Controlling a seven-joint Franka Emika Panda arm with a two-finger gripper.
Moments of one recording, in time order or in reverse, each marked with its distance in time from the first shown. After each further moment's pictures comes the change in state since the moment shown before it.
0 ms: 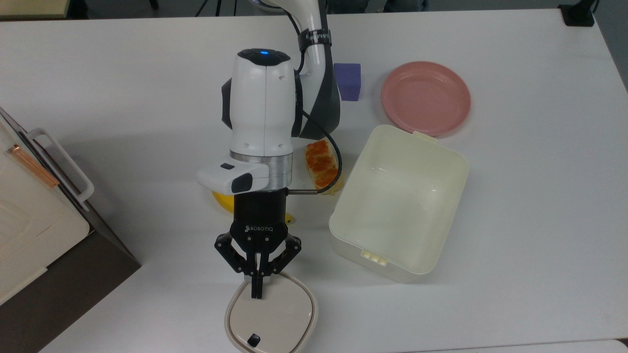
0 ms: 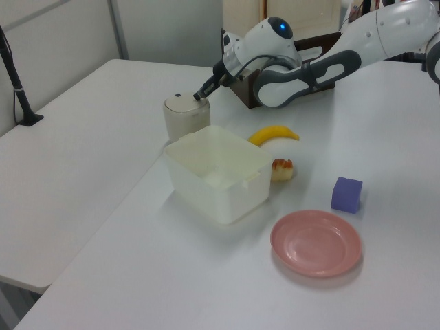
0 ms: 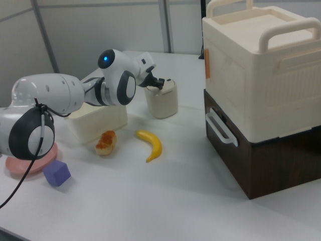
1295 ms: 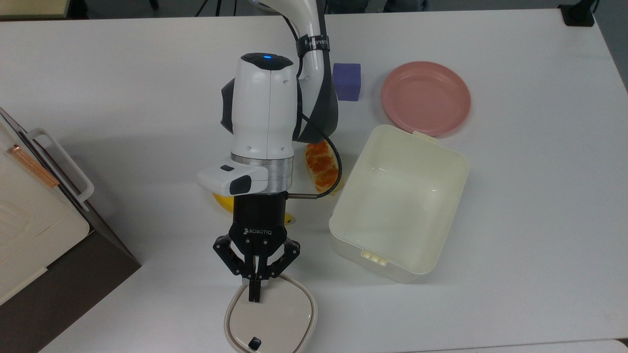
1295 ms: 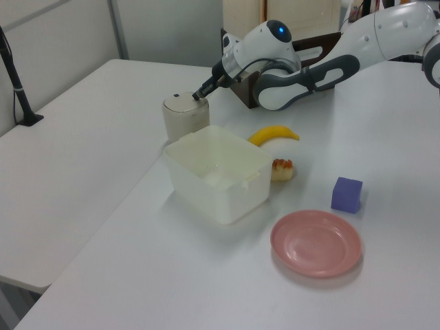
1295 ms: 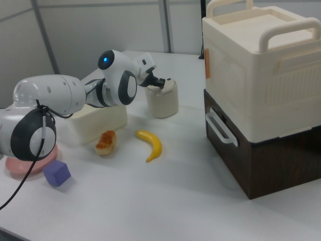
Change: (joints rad) arm 0.000 0.018 -0.009 0.025 -0.045 0.009 0.100
